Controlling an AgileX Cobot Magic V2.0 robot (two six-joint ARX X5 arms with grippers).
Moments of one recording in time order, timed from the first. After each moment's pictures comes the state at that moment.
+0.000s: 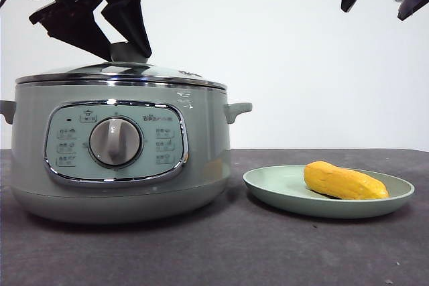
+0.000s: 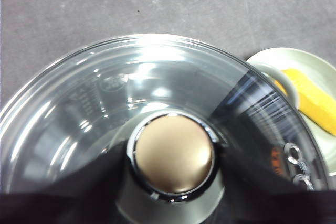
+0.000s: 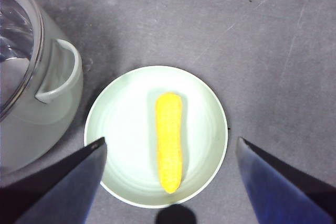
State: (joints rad) left arm -0.48 1.33 1.07 -0.42 0.04 -0.11; right arm 0.46 1.14 1.17 -0.82 0.13 0.11
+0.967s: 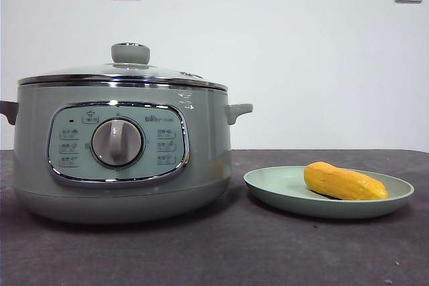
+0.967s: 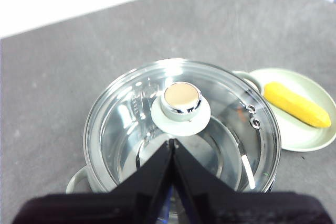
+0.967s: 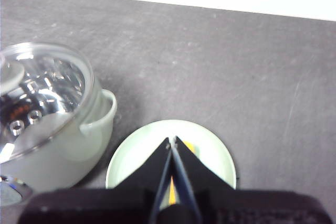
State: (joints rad) left arm -0.51 0.75 0.93 -0.61 -0.05 -0.02; right arm 0.49 0.72 0.84 -0.53 0.13 0.07
